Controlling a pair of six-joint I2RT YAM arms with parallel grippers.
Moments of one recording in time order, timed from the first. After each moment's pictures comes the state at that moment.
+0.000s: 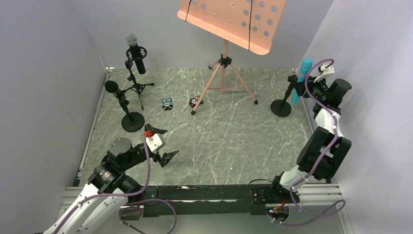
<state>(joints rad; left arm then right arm) -0.62 0.34 0.49 -0.32 0.33 0.24 -0.55 1.55 1.08 0.23 -0.84 -0.11</state>
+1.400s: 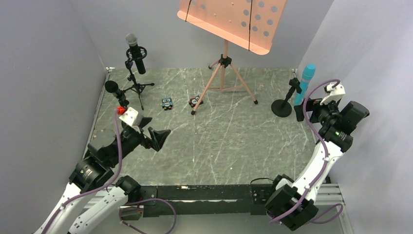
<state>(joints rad) -0.62 0.45 0.80 -0.47 0.04 -0.15 -0.74 0.95 0.99 -0.46 -0.82 -0.34</state>
